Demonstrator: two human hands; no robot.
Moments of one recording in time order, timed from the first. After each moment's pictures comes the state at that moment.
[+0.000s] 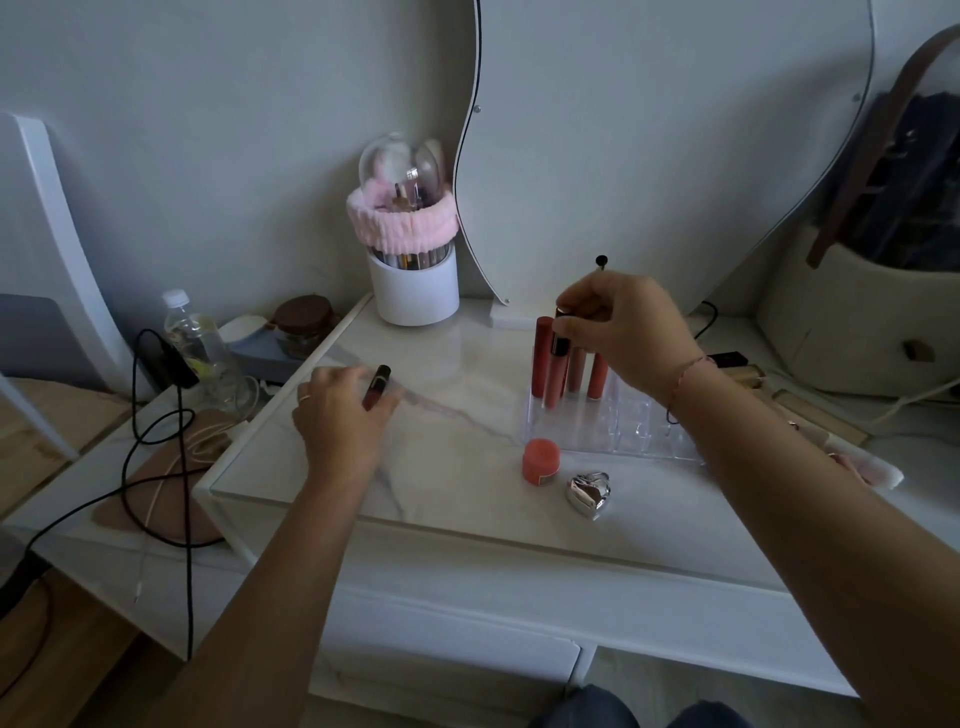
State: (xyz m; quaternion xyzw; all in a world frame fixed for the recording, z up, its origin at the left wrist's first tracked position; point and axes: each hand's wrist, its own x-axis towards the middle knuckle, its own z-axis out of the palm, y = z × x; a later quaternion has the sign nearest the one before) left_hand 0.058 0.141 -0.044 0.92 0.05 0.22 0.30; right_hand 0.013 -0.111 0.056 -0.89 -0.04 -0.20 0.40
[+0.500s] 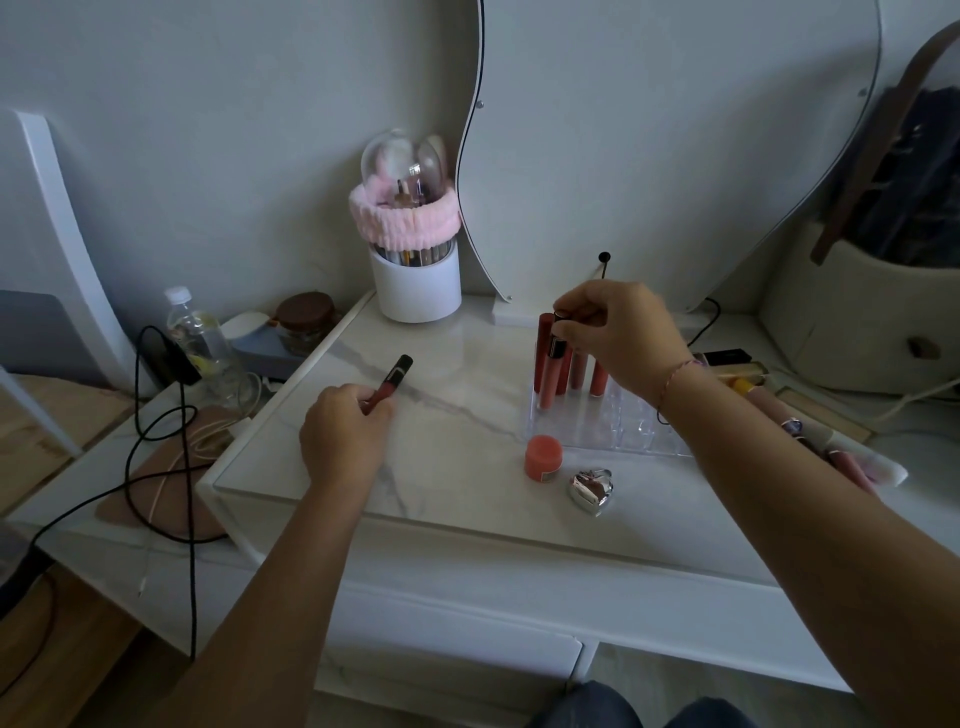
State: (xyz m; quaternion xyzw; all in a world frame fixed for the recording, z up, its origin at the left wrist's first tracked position) left_hand 0.055 0.144 -0.056 0.91 0.08 0.20 0.36; right_hand 0.021 -0.110 0.044 -0.91 -0.04 -0.21 0.36
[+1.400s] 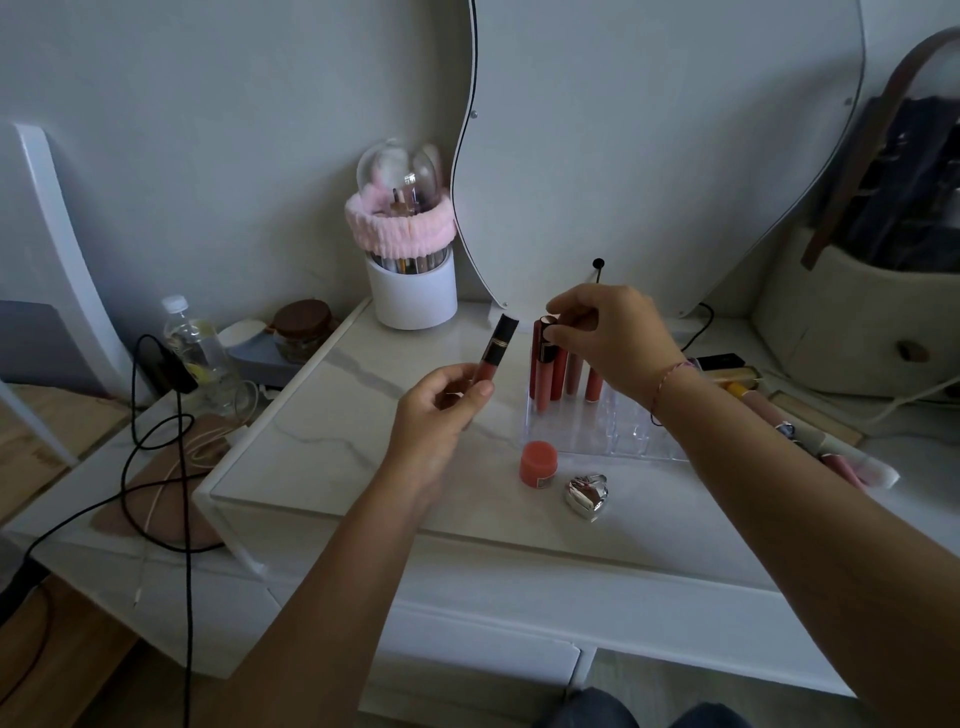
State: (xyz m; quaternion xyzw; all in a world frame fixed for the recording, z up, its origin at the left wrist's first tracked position) left_hand 0.032 0.075 -0.037 0.68 -0.08 0.03 0.72; right_hand 0.021 -0.110 0.047 -0.91 -0.05 -0.21 0.34
